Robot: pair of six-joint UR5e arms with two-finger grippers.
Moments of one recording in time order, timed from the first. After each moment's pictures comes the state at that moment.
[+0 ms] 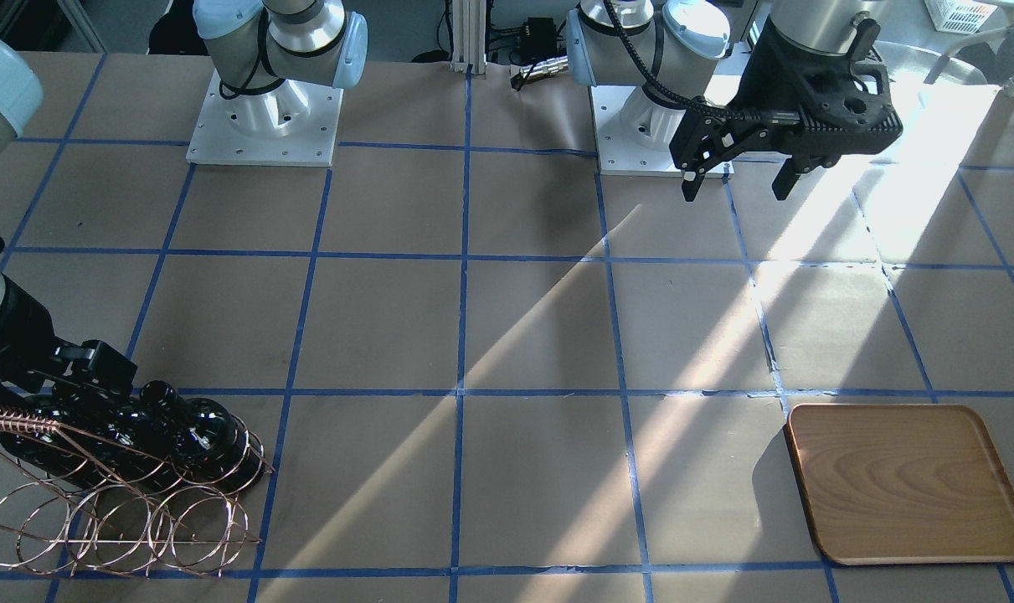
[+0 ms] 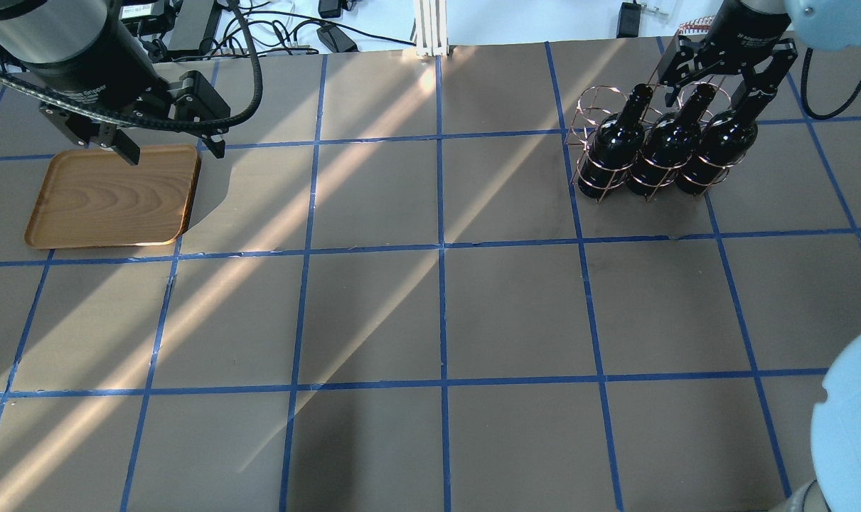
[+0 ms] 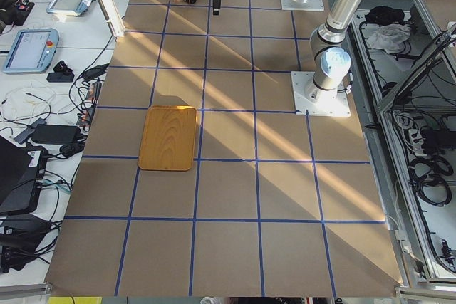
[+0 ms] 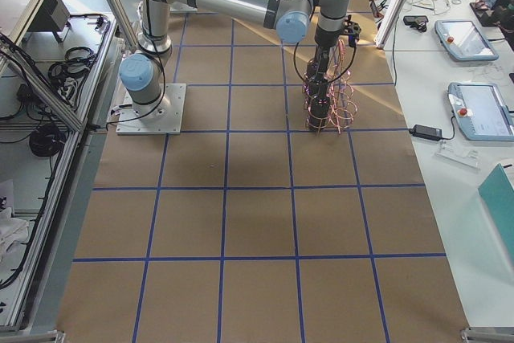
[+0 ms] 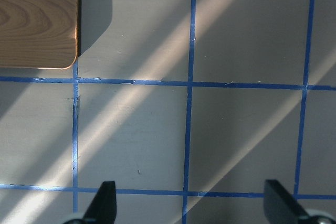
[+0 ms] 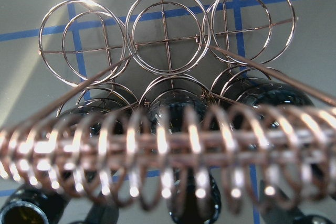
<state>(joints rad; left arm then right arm) -1.53 -1.52 -1.52 -1.60 1.58 0.00 1.37 -1.24 1.41 -1.76 -1.58 -0.09</state>
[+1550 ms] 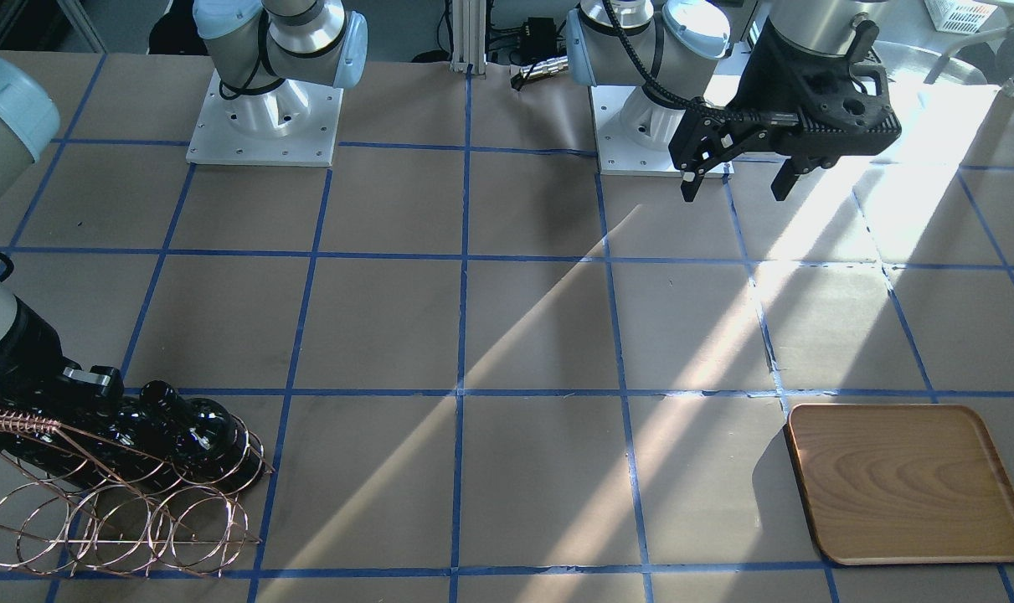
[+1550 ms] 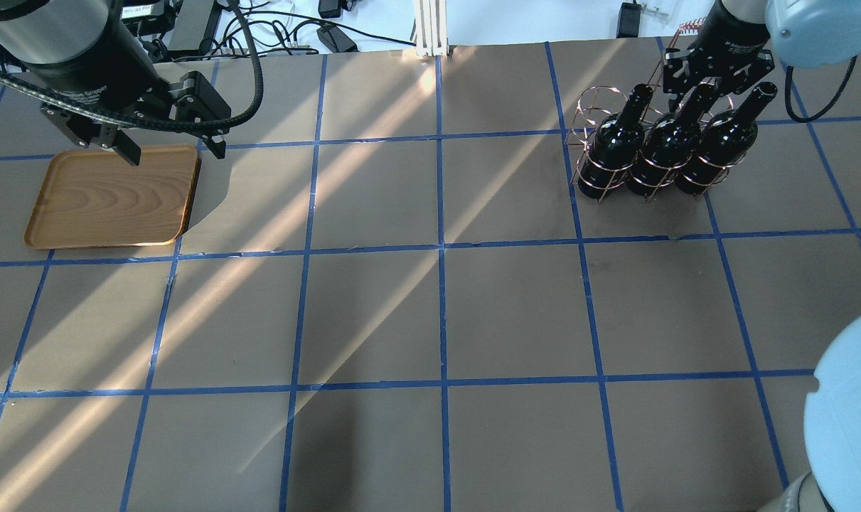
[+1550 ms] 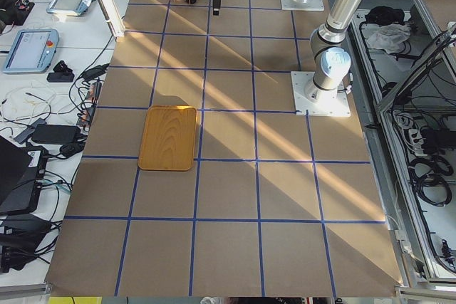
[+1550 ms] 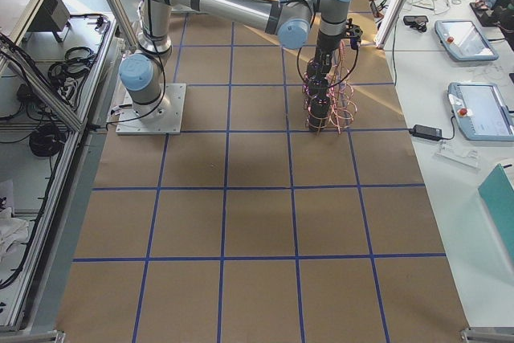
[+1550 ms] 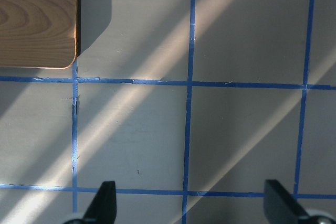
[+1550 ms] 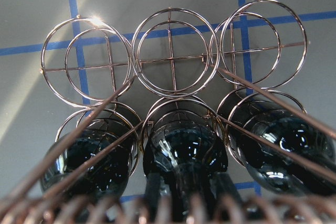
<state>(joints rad) -1.53 -1.52 -1.52 -1.60 1.58 0.00 1.37 -1.22 1.42 -1.84 -1.57 -0.10</state>
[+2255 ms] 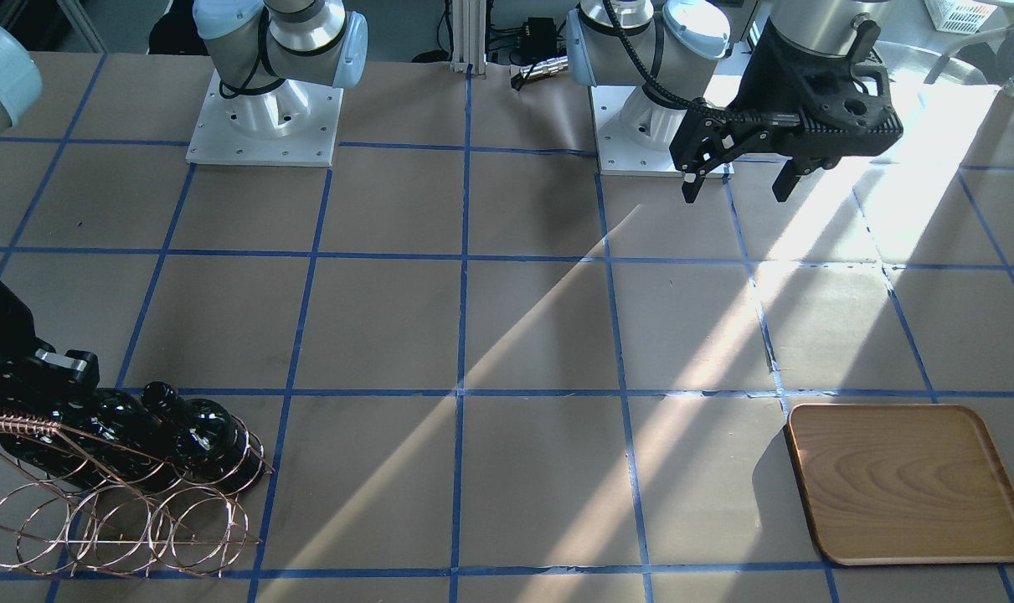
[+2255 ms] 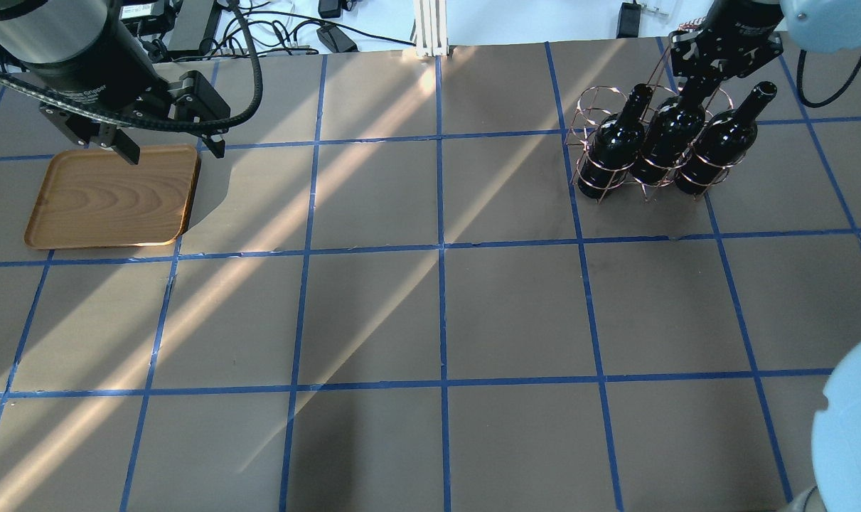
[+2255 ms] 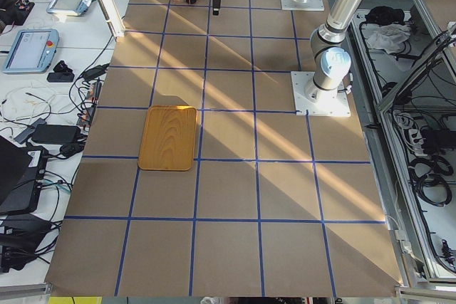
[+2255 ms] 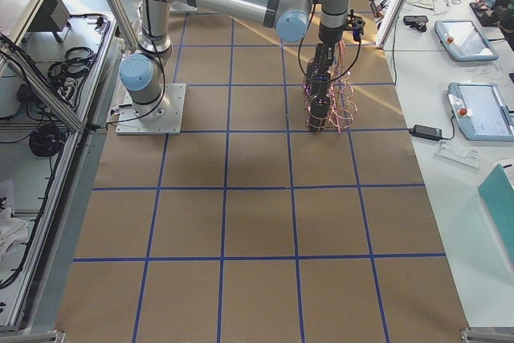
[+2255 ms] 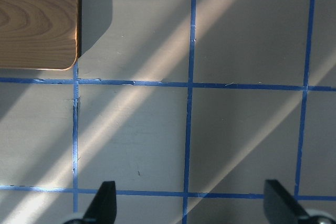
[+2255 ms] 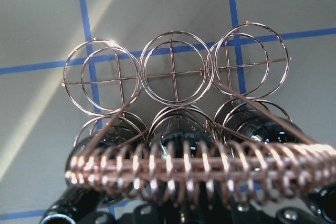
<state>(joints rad) -1.53 -1.52 -1.52 -1.60 1.58 0.00 1.37 -1.27 1.37 -1.81 -1.55 -0.09</state>
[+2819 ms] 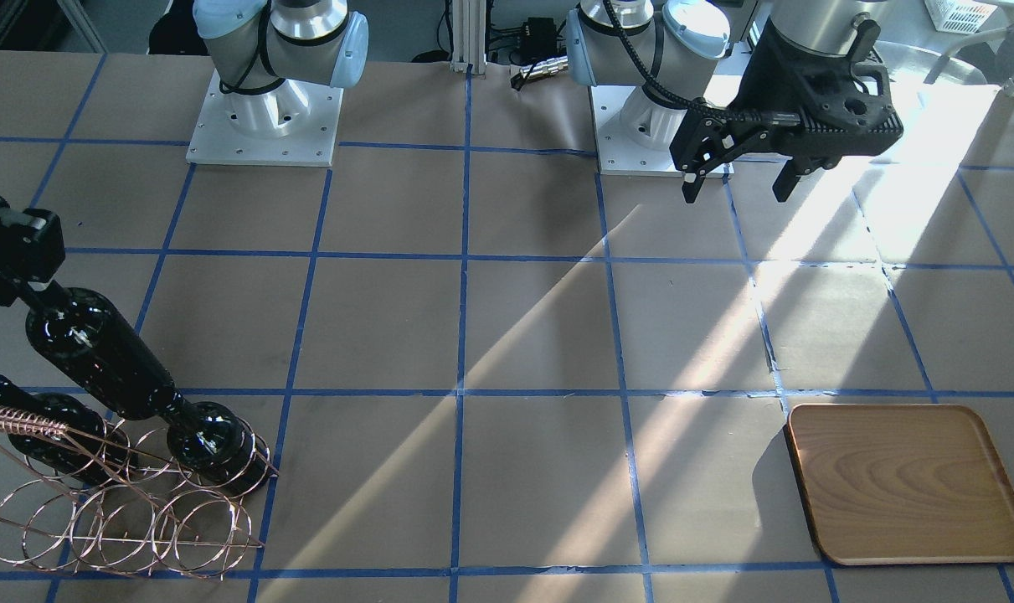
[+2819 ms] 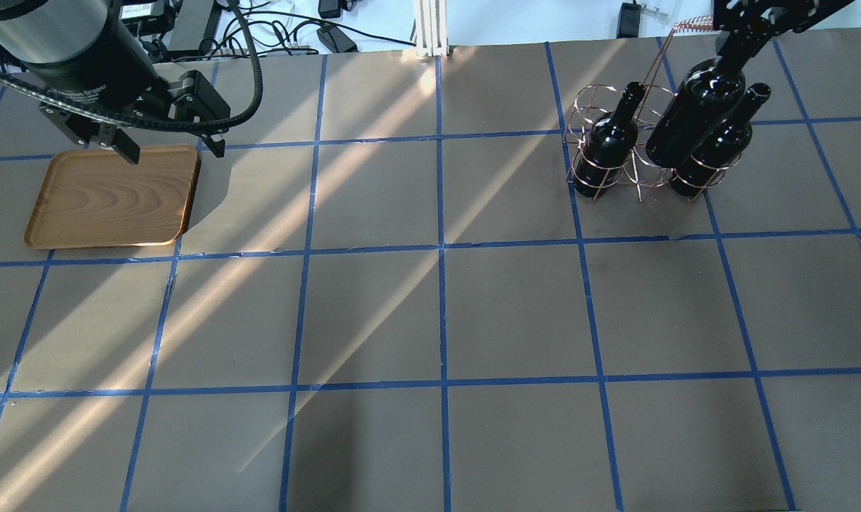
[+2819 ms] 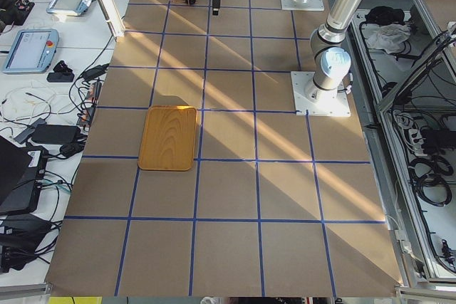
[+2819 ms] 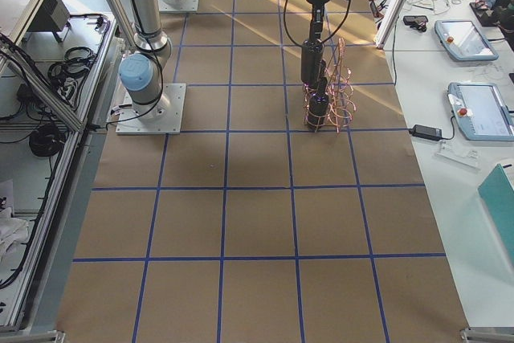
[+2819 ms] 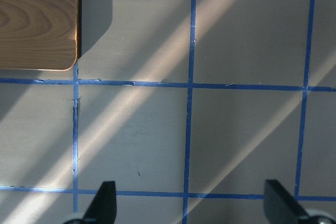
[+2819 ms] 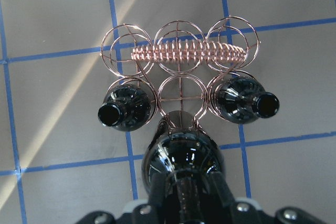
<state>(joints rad) -1.53 -1.52 -1.52 -1.59 1.58 0.00 1.37 -1.43 1.32 -1.60 -1.54 -0.09</state>
